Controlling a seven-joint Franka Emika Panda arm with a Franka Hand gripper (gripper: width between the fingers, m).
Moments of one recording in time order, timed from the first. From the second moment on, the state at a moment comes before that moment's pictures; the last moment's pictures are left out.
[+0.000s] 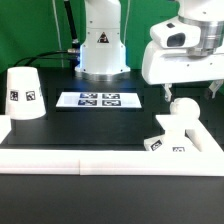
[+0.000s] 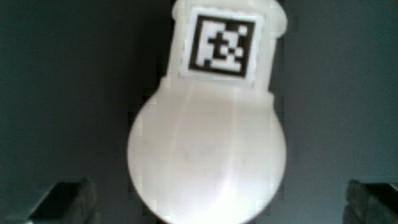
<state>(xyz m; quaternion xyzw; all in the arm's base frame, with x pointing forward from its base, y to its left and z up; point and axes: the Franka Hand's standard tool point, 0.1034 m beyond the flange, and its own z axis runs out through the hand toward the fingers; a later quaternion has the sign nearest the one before) 0.479 0.160 0.055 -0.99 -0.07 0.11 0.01</state>
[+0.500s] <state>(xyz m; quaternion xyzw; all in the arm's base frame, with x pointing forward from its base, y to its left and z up) 0.475 0.159 0.045 -0.96 -0.07 0.26 0.00</state>
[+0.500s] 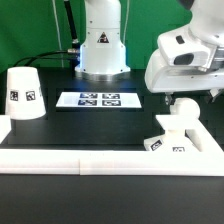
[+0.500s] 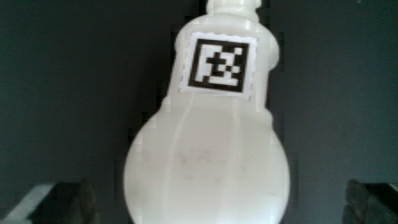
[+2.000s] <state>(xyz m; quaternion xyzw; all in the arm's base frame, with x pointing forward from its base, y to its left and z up) 0.457 0.153 0.010 -0.90 -0.07 0.42 -0.02</state>
